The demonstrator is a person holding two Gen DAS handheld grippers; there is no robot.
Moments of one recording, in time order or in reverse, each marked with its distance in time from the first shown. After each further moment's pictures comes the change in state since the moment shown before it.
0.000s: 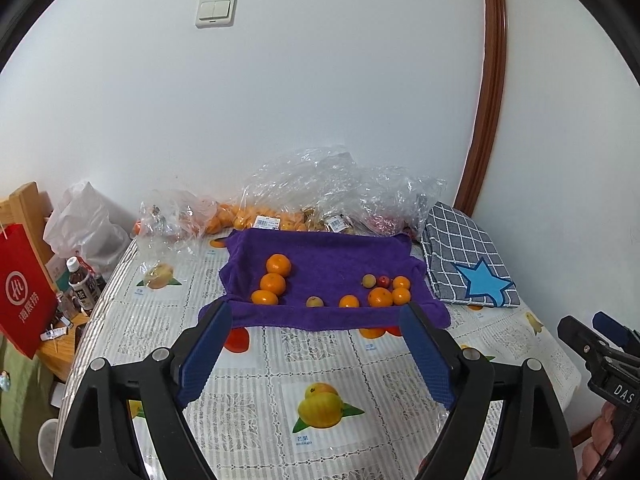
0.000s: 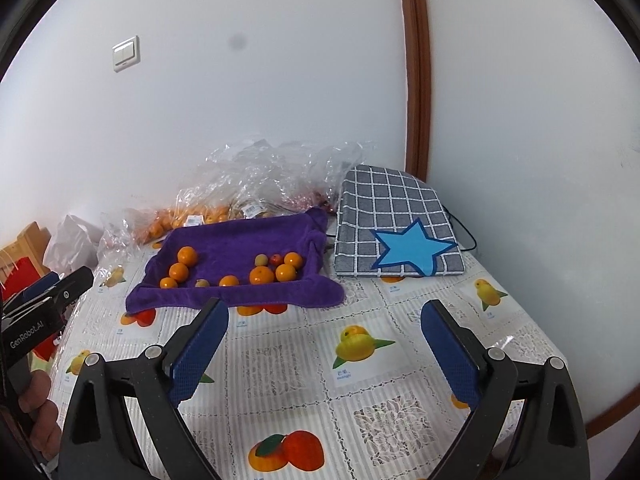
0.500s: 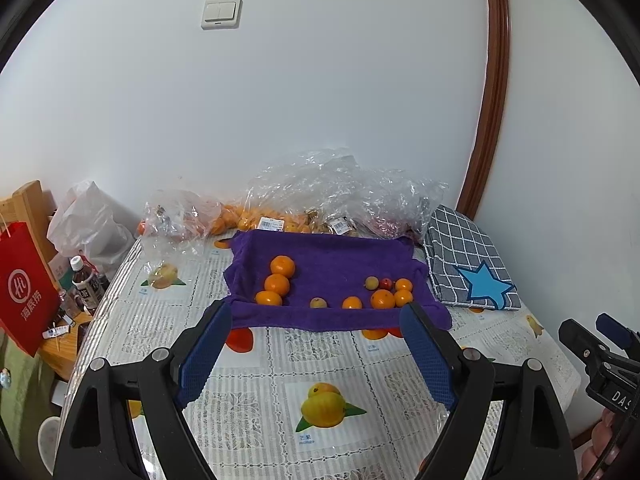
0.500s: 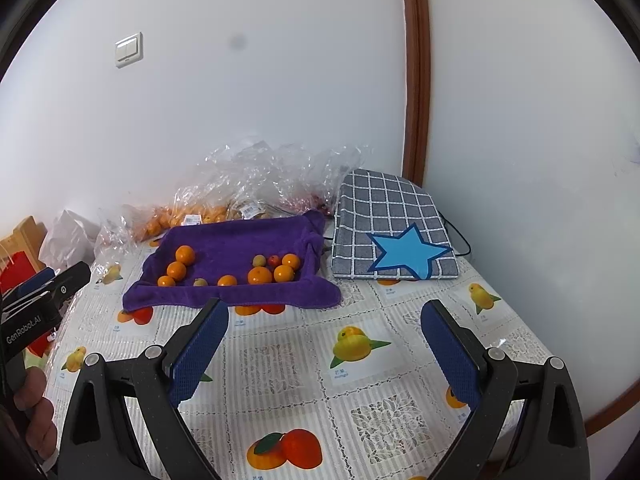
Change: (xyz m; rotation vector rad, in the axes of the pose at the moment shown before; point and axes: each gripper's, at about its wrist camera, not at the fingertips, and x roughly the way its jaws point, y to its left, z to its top) left arm -0.005 -0.001 0.001 -0.006 -0.006 0.013; right arm -0.006 0.006 0.001 -0.022 -0.010 -0.024
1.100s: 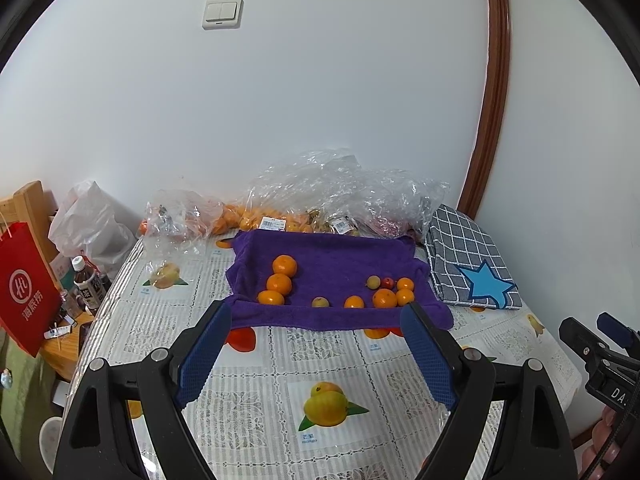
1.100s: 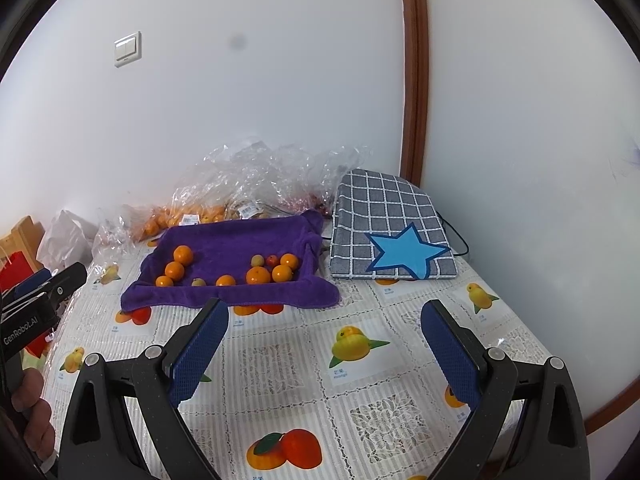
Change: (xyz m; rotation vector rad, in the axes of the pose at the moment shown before) left arm -0.002 0.002 -0.001 0.001 -0.001 0.003; right arm 0.001 -0.003 0.001 0.003 0.002 -0.006
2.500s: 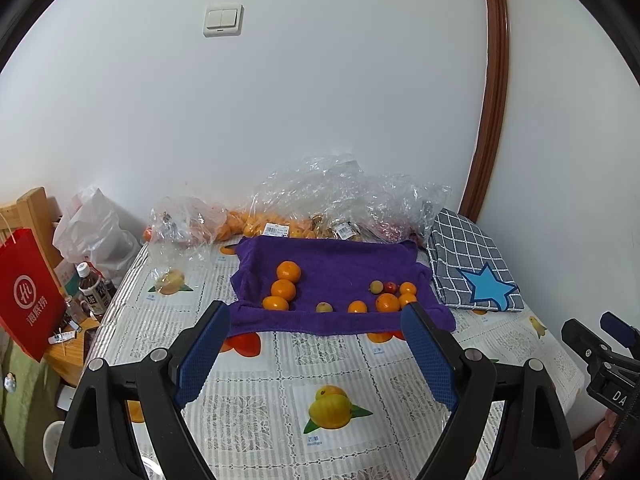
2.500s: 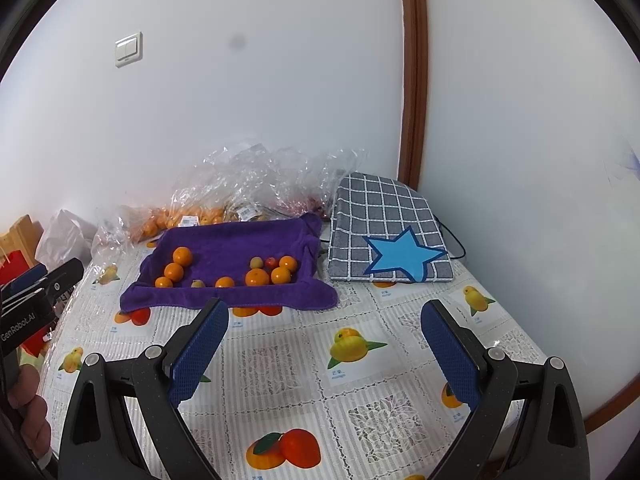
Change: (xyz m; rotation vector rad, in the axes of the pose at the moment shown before) left arm -0.004 0.005 0.005 0.004 -0.008 0.007; right arm -0.005 0.003 0.000 -0.011 -0.012 -0.009
